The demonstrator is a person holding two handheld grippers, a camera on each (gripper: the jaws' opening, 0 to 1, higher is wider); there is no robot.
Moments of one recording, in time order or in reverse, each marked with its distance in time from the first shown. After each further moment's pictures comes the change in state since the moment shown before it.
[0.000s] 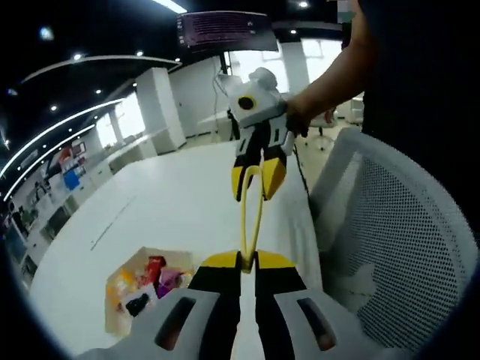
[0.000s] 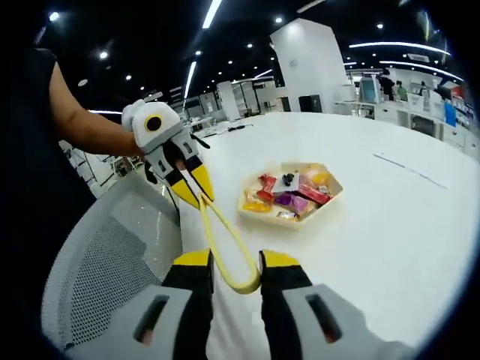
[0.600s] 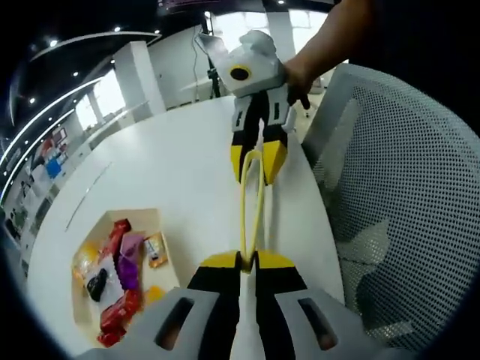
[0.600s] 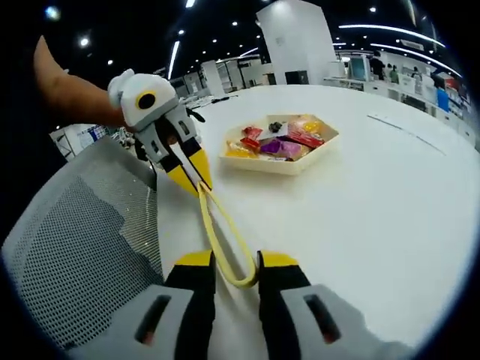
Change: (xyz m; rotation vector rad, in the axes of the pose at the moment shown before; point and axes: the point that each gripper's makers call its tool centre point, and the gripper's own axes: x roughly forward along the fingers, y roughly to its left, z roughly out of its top) left arm 0.035 -0.009 -0.053 0.018 0.146 -0.053; right arm 0.020 -0.013 -0.054 0.003 0.107 -0.071
